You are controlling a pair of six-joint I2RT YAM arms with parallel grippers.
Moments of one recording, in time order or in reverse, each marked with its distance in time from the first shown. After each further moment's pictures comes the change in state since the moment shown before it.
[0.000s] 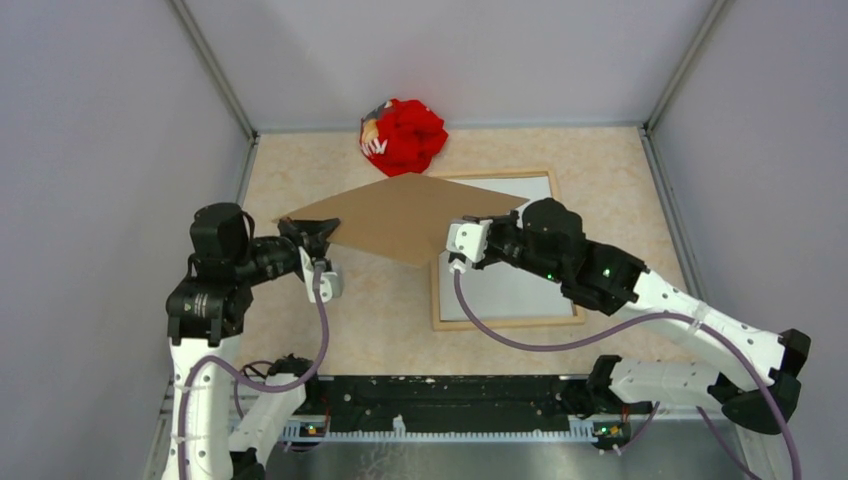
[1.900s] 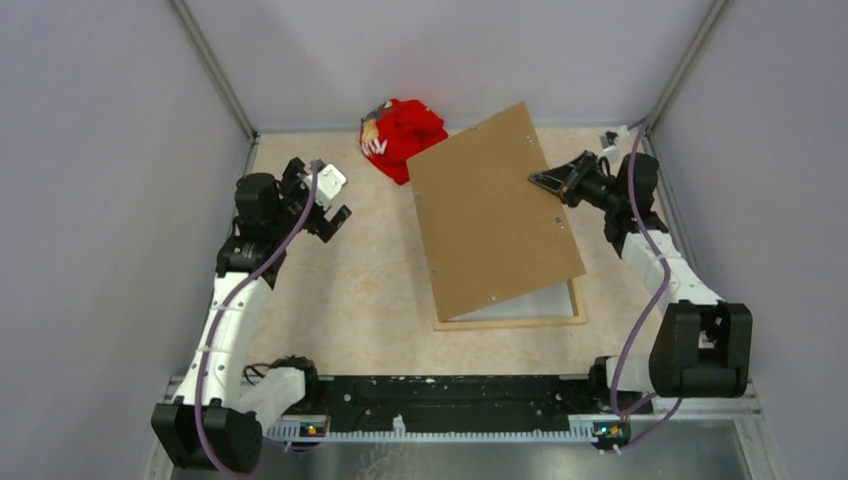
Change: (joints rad) left arm 0.000 0.231 -0.226 0.570 -0.448 -0.872; right arm -0.979 0.281 -0.214 0.534 -0.816 1.802
